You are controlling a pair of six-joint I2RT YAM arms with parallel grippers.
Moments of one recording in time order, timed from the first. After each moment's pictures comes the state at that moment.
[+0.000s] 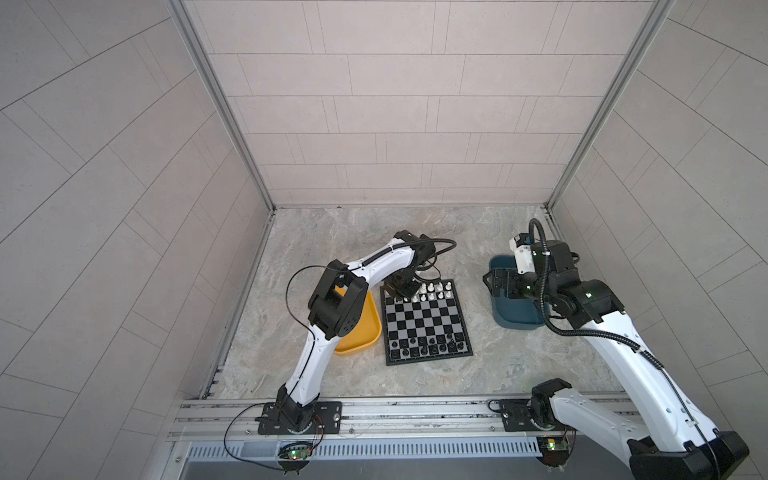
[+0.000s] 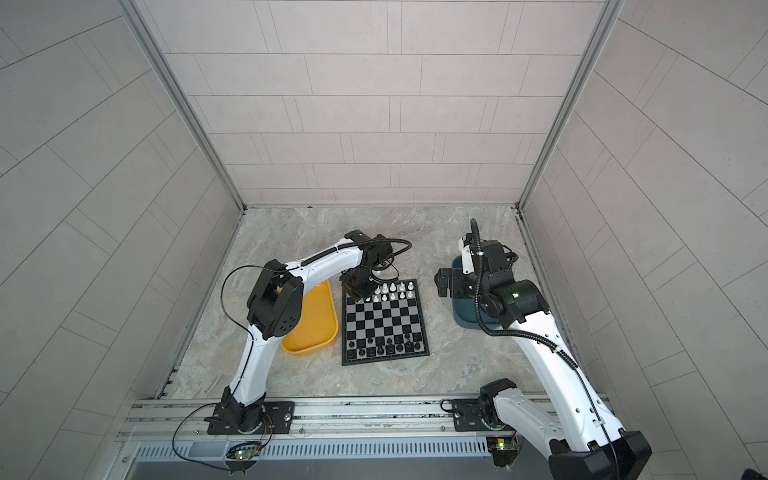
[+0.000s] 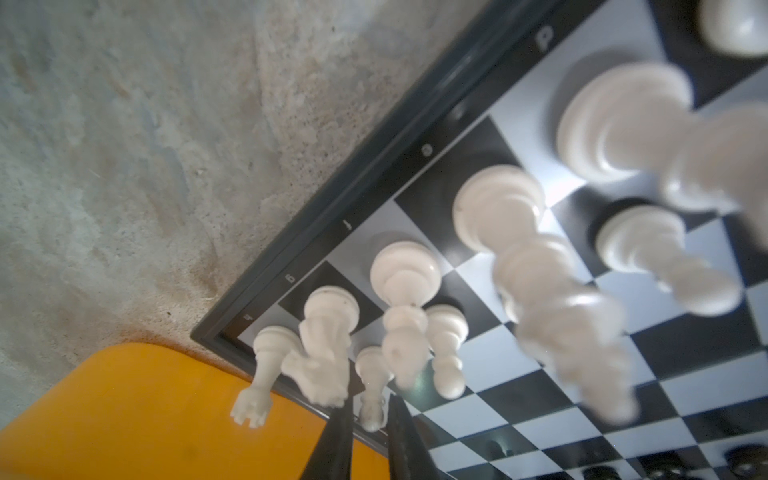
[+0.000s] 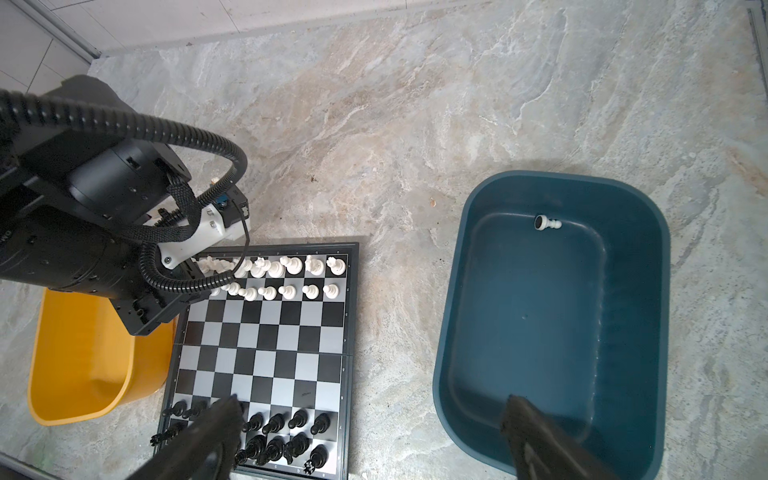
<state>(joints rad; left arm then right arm) -0.70 2.22 1.86 -1.35 -0.08 -0.06 0.25 0.97 1.07 -0.89 -0.06 0.27</state>
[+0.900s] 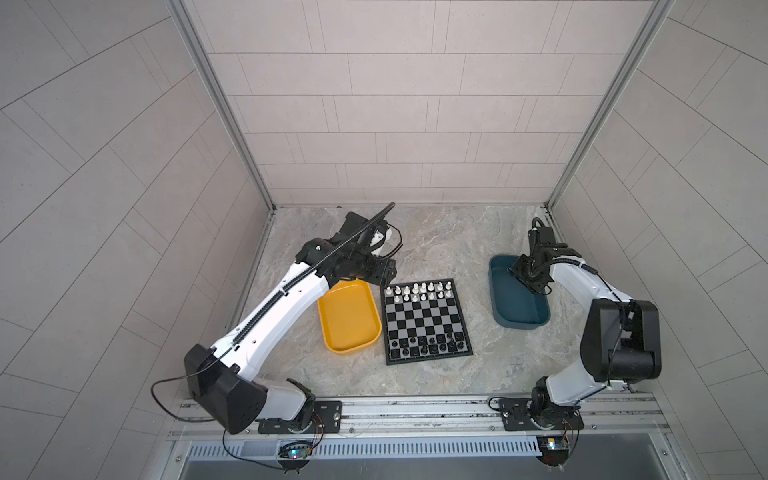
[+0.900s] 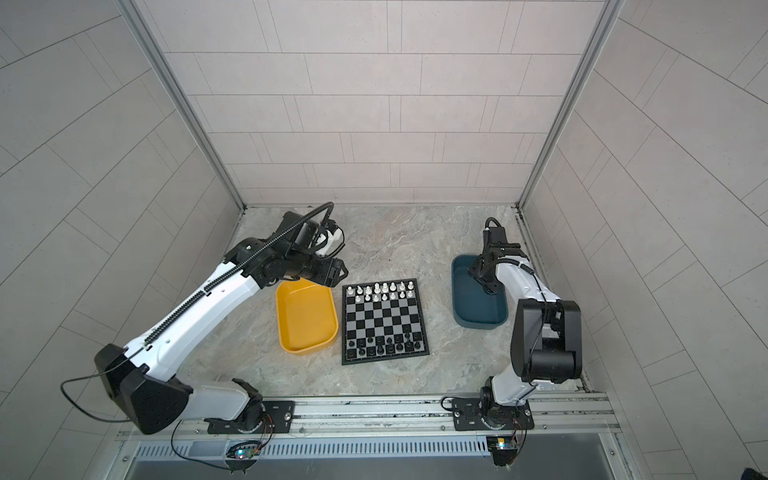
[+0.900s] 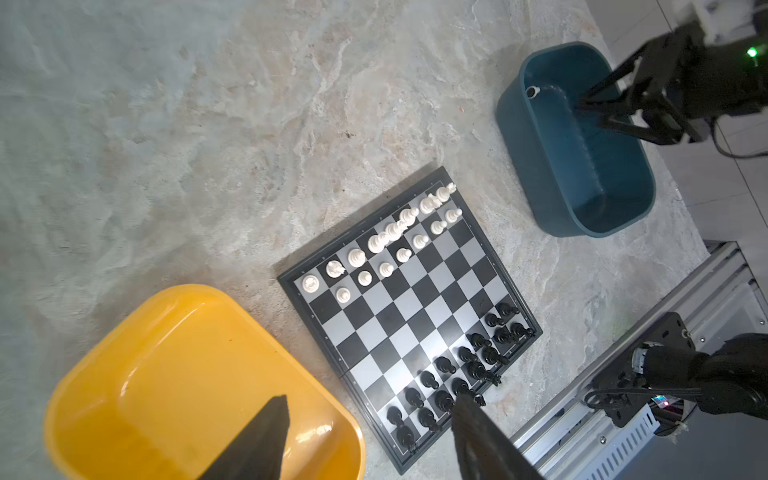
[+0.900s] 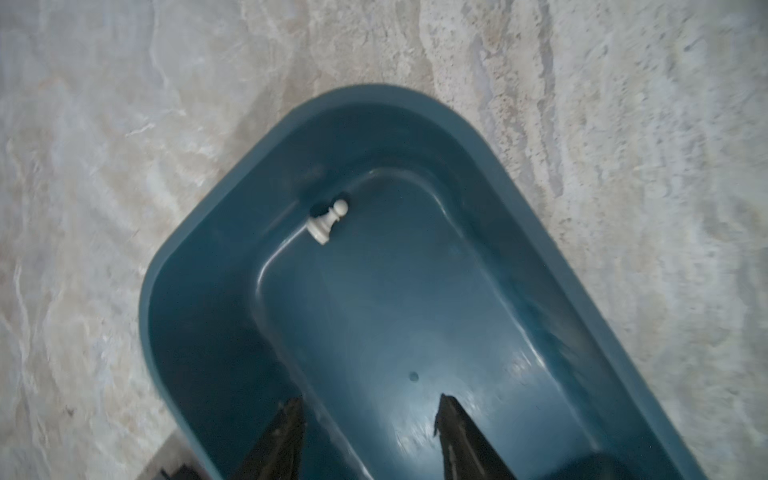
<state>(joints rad) -0.55 1.37 1.36 -0.93 0.20 -0.19 -0.11 1.62 1.11 -0.66 0.01 0.76</state>
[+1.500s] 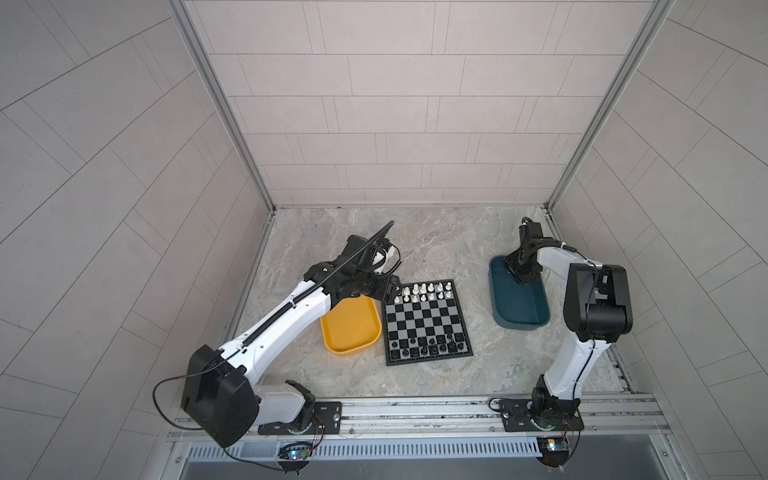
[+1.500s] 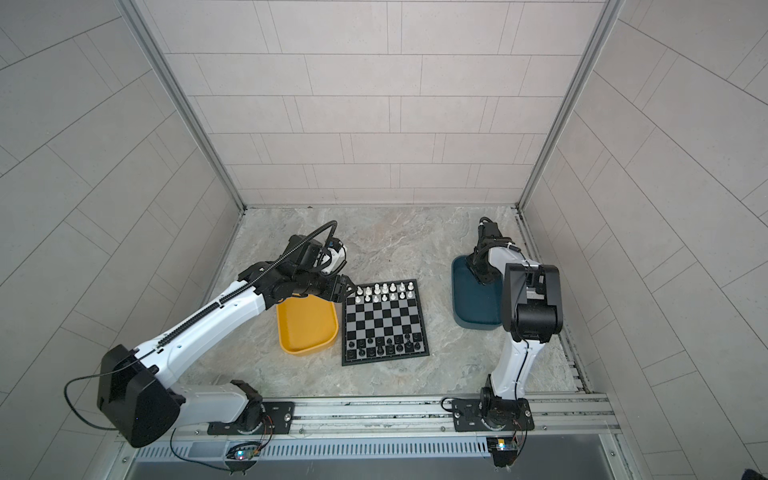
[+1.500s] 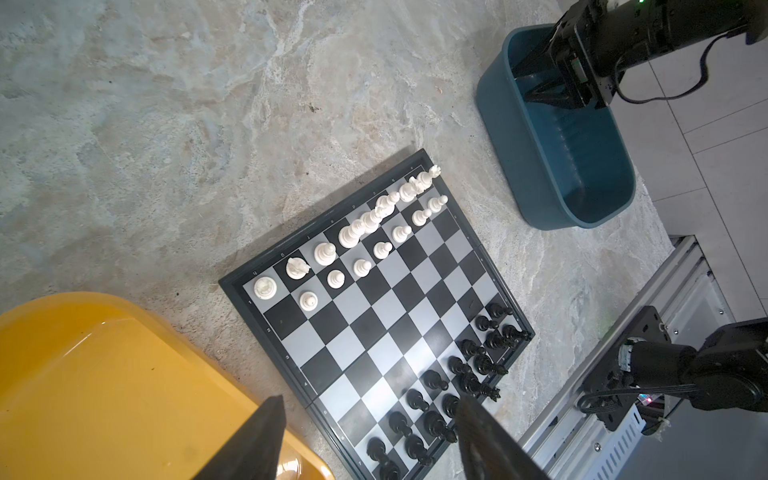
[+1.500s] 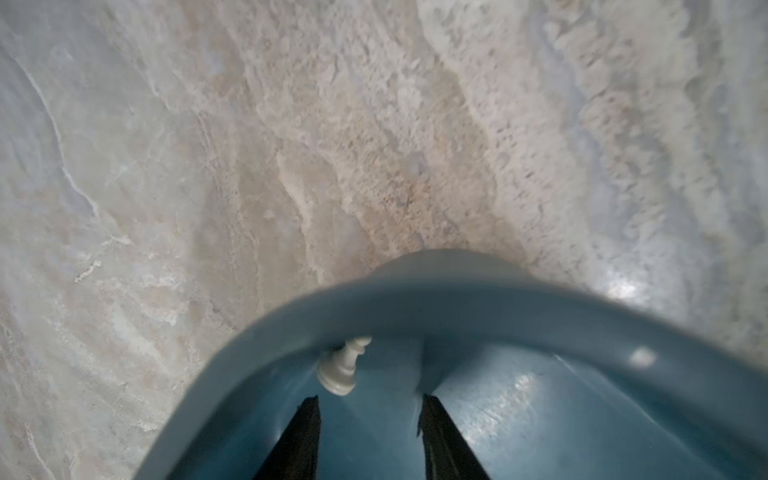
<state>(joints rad) -0.56 1.31 1.10 -0.67 0.28 -0.22 -0.13 1.88 1.25 -0.59 -0.01 0.98</state>
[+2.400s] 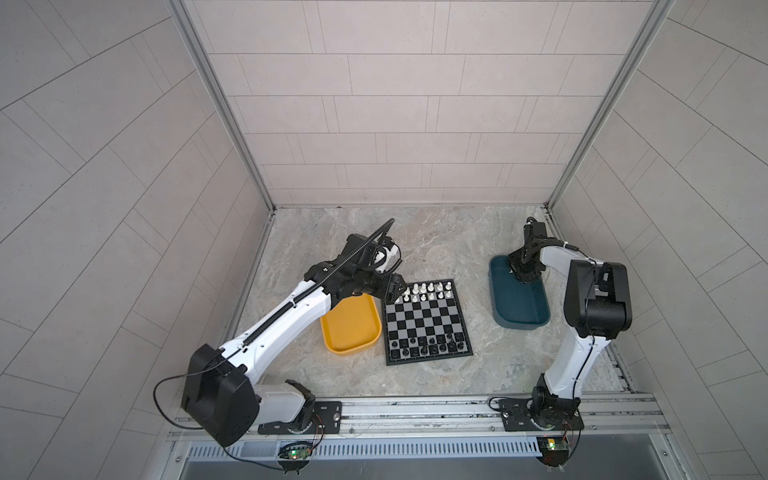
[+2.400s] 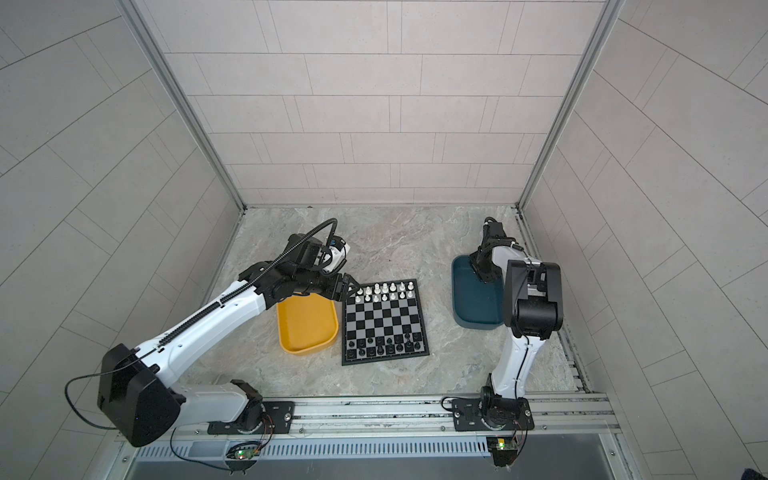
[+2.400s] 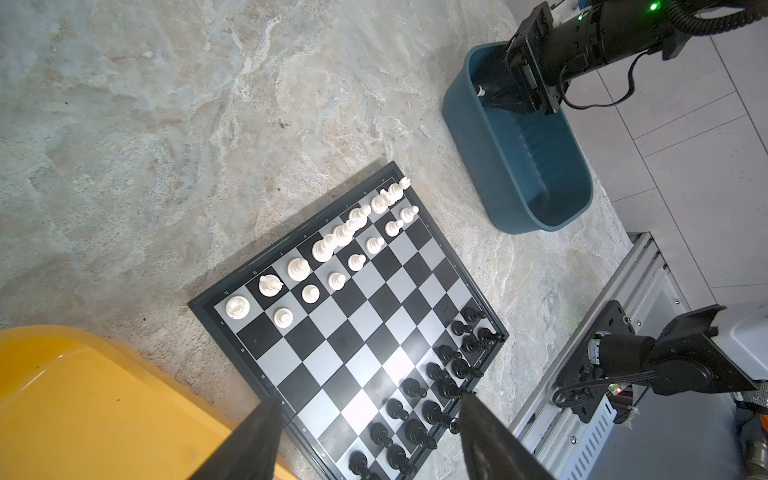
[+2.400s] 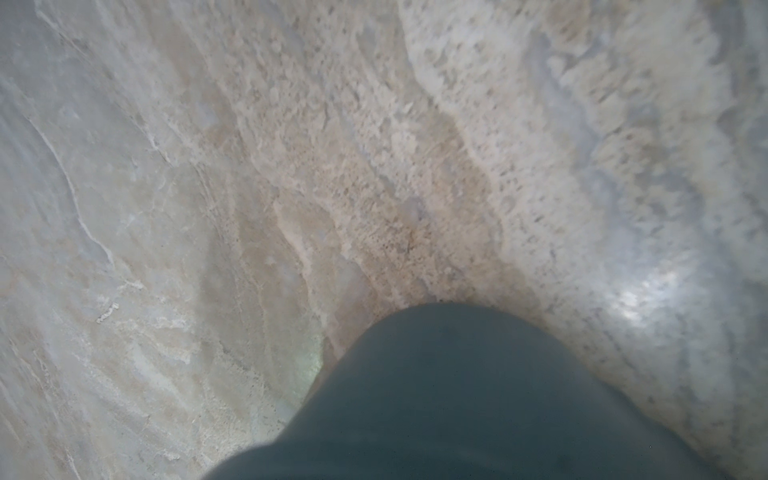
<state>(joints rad) -0.56 1.32 1.10 -0.62 0.35 -0.22 -0.17 1.90 1.25 -0.54 -0.05 1.02</state>
